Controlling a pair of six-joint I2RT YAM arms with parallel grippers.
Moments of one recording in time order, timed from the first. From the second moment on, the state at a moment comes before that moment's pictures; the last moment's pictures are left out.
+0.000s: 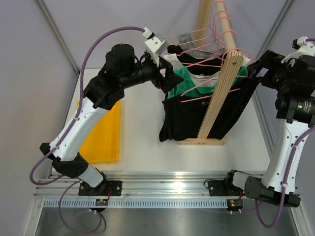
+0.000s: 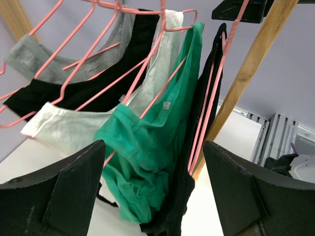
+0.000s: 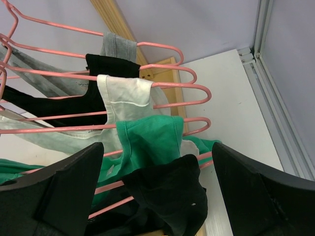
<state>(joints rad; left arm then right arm) -0.75 1.54 2.08 -0.64 0.32 -0.03 -0.27 1.20 1.79 -0.83 -0.24 0.25</state>
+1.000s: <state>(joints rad) -0.89 1.69 2.02 -0.55 0.30 -0.03 -0.27 1.15 1.76 -0.83 -0.24 0.25</state>
